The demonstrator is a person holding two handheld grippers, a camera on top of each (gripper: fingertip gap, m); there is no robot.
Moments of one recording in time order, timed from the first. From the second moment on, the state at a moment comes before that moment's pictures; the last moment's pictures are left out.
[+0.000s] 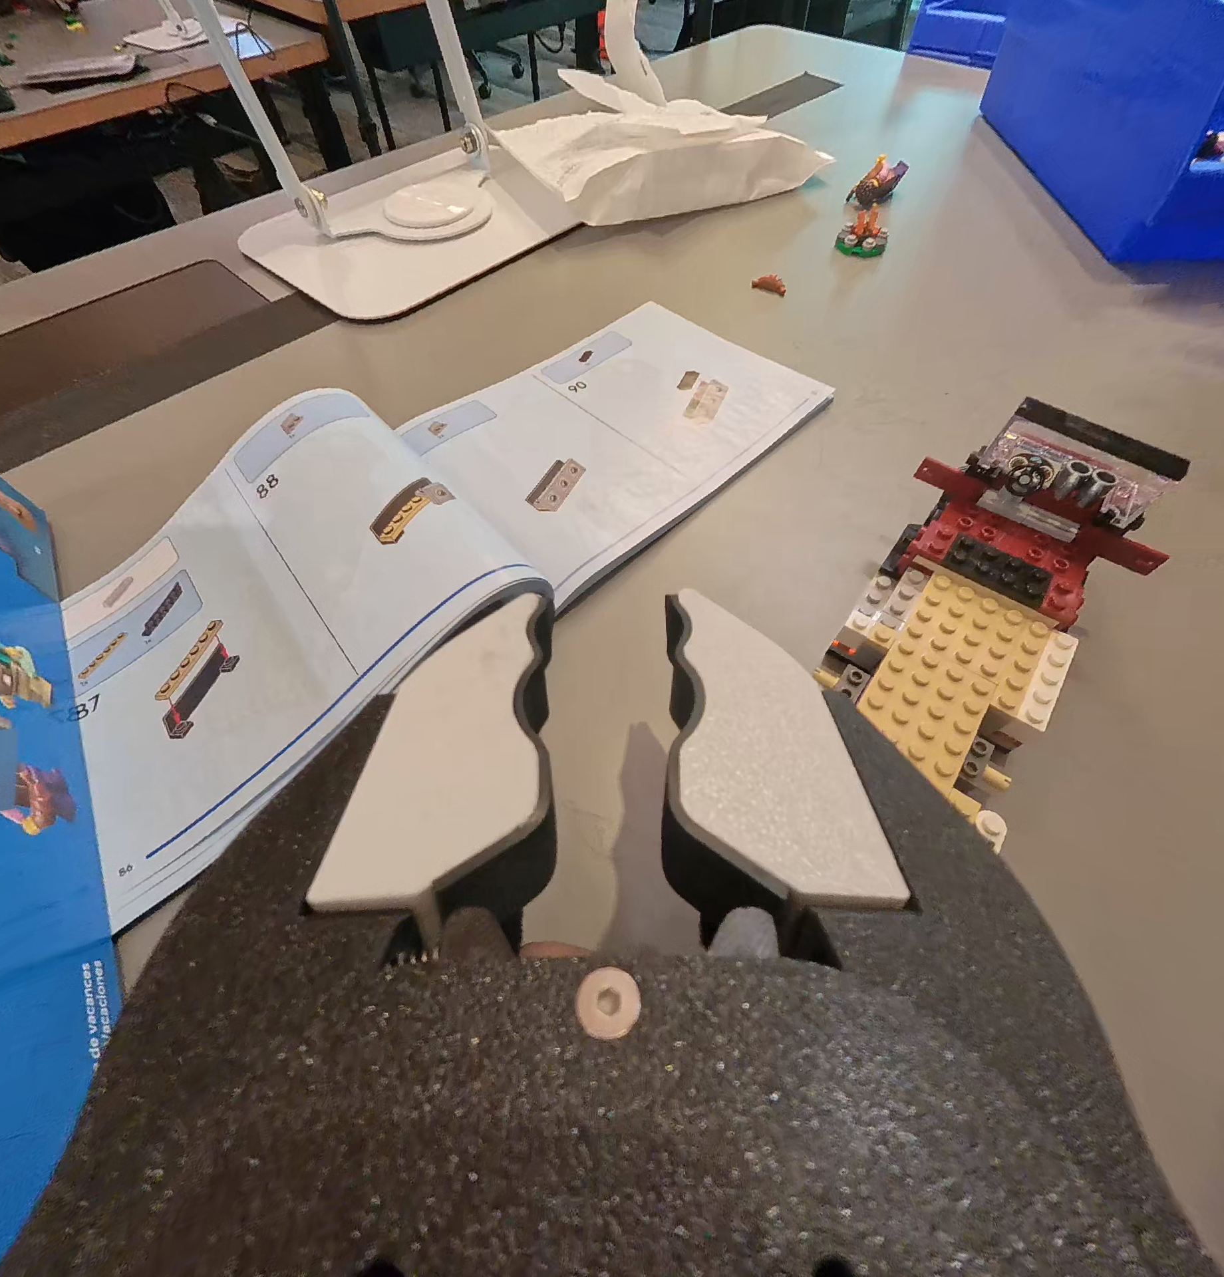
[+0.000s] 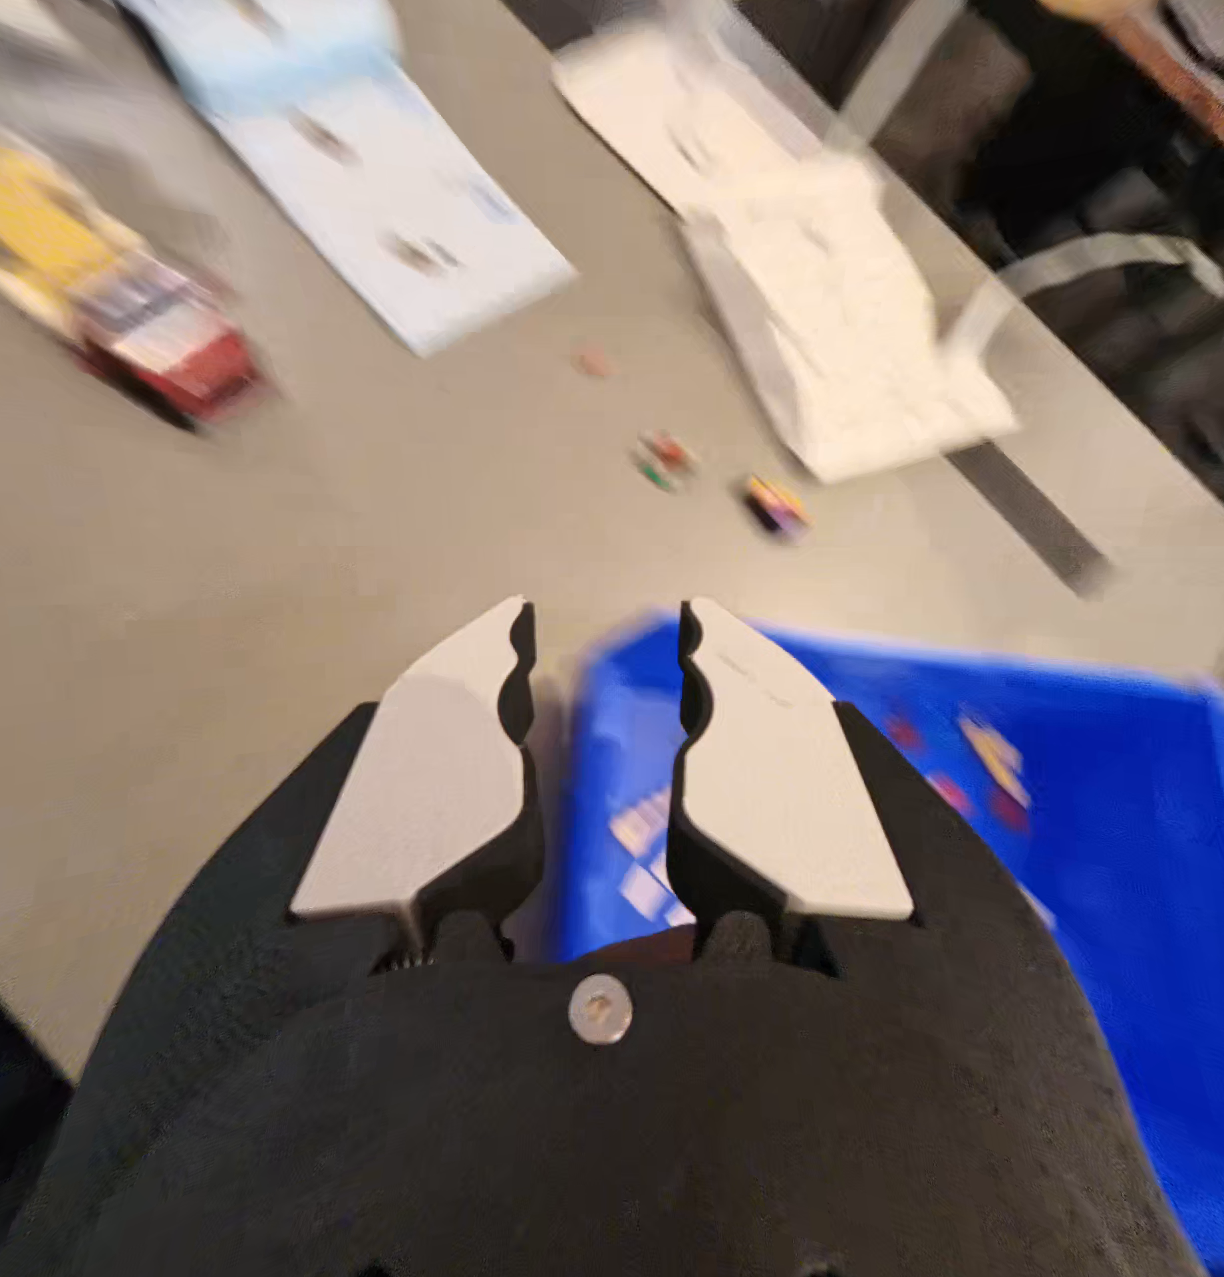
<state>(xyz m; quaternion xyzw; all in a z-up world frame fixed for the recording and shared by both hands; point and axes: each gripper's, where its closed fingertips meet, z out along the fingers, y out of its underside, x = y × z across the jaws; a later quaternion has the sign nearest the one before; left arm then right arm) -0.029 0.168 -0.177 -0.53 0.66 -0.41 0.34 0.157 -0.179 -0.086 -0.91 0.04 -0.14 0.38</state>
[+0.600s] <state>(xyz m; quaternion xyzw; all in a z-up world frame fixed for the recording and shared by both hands) -0.030 0.178 -0.172 -0.55 0.63 -0.43 0.34 0.308 -0.342 -0.224 -0.98 0.19 -0.07 -0.08</state>
